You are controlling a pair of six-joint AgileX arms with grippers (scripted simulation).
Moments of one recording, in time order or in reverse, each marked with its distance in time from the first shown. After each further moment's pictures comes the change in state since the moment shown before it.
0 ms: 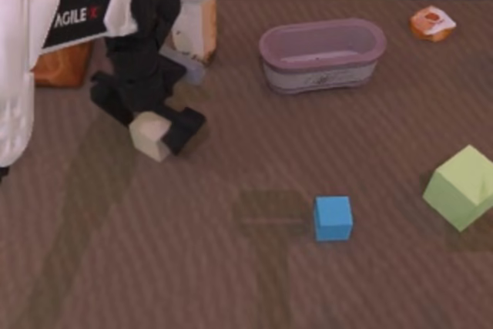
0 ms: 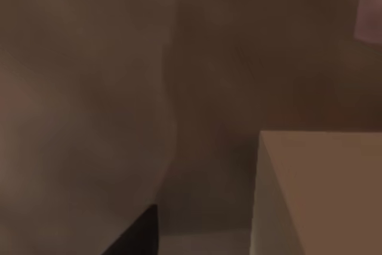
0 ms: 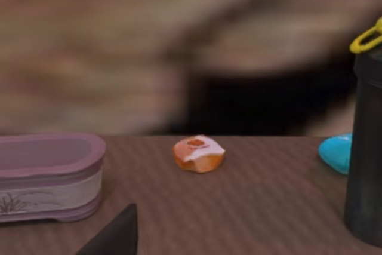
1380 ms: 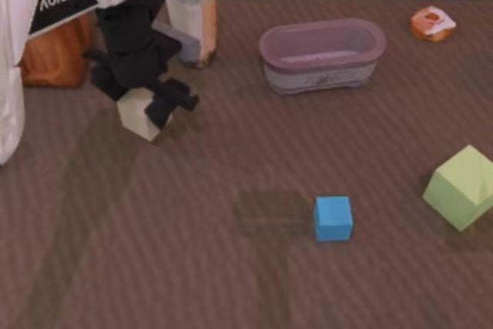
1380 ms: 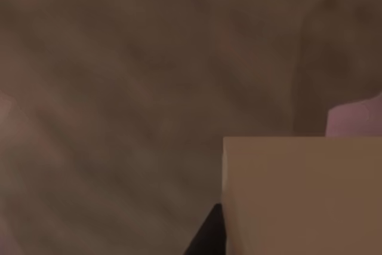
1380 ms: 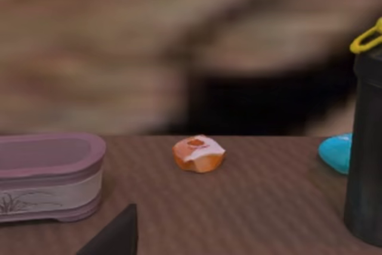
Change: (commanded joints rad) left arm 0.006 -0.066 0.111 -0.158 0.005 0.000; right arm 0.000 0.000 0.000 0.000 0.000 0.000
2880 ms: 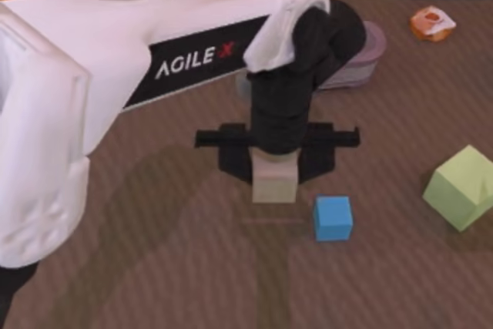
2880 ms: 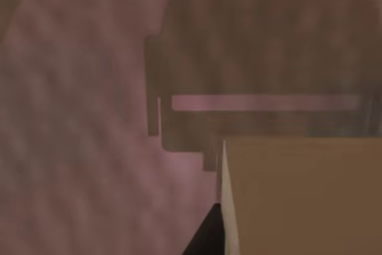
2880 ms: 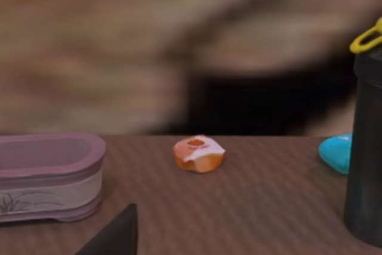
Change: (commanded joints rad) left arm -0.480 -0.175 -0.133 -0.052 -0.019 -1.053; right arm 0.000 0.000 0.000 0.000 0.000 0.000
